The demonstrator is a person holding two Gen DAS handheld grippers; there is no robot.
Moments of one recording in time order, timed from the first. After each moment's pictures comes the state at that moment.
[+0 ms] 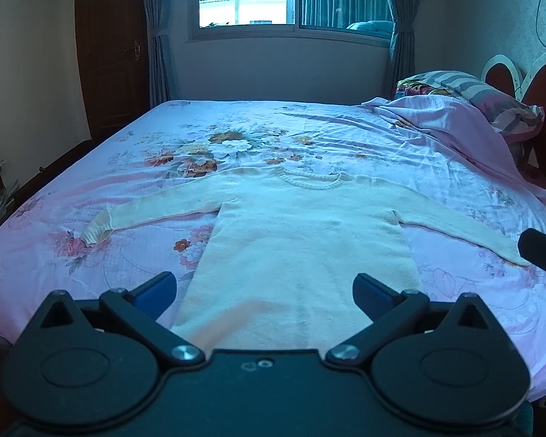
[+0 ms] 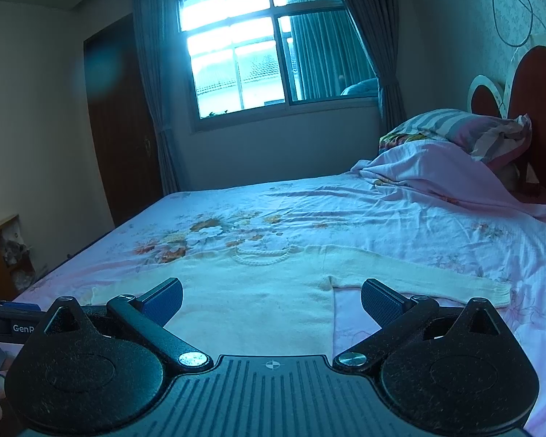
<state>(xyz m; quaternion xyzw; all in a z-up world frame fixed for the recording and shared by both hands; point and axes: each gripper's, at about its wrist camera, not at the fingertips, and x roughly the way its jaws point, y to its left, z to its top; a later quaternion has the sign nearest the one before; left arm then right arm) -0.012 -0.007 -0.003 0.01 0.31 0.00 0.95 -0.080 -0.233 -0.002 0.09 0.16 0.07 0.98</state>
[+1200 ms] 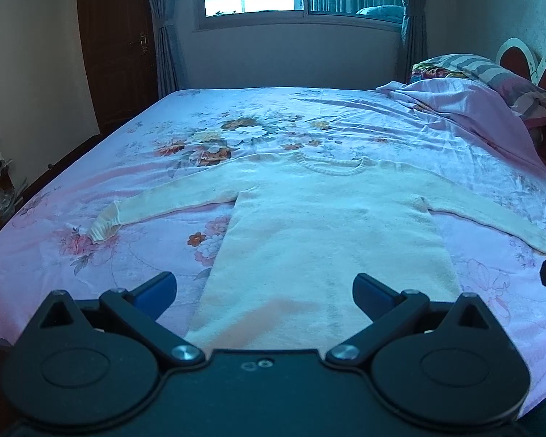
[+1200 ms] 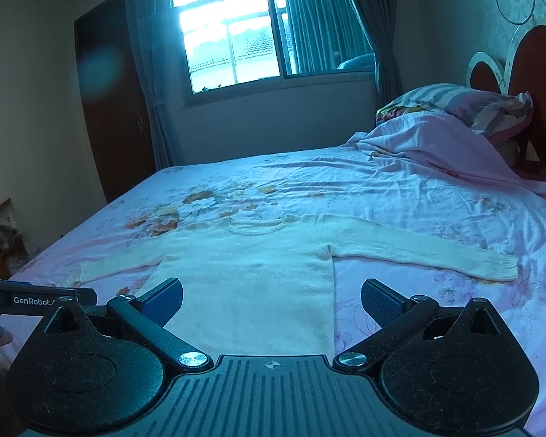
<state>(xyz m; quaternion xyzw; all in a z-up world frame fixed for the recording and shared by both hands) 0.023 0.010 -0.031 0.03 0.33 0.03 0.94 -0.057 -0.223 -0.035 0.14 0.21 0.07 0.97</state>
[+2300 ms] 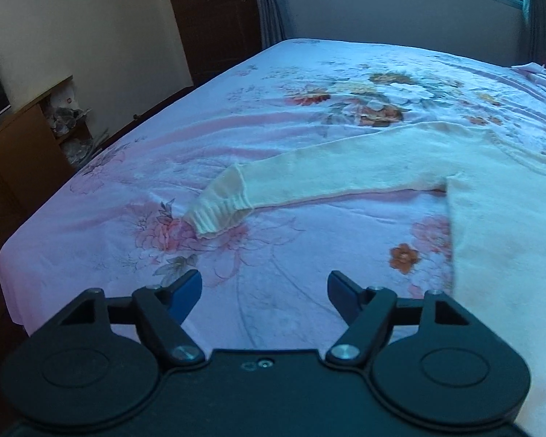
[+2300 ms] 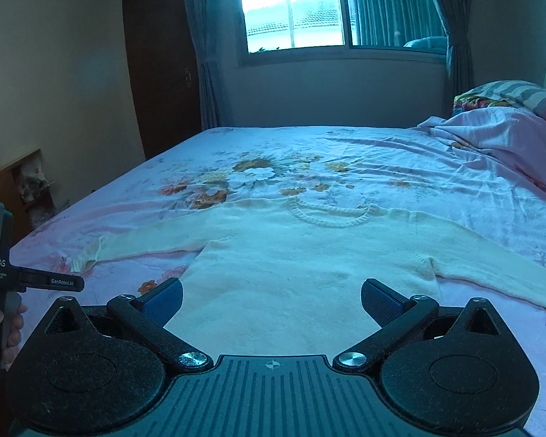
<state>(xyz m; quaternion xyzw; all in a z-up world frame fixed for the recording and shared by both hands) 0.175 0.192 -0.117 0.02 0.39 0.20 0.90 0.097 -0.120 -0.073 0.05 0.26 0.15 0.95</state>
